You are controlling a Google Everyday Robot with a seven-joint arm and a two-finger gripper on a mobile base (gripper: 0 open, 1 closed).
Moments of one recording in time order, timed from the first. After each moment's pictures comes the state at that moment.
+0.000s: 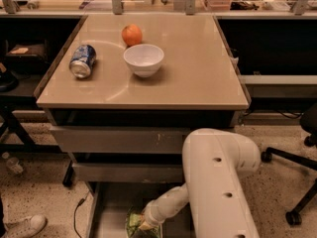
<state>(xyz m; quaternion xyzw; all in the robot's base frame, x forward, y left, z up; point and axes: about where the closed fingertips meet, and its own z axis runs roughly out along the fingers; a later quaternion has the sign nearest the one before) 0.450 0.076 0.190 -0.63 0.72 0.20 0.18</state>
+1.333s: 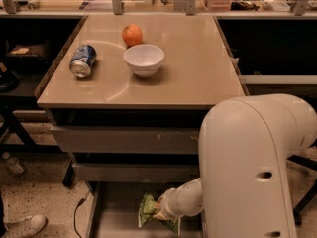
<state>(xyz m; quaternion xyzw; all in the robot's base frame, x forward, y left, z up) 0.438 -0.003 0.361 -0.59 0.77 0.13 0.21</state>
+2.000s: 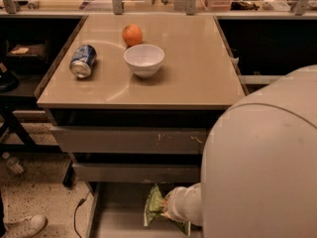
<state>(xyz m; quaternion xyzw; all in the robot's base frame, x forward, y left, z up) 0.418 -0.034 0.451 -0.59 0.77 0.07 0.23</state>
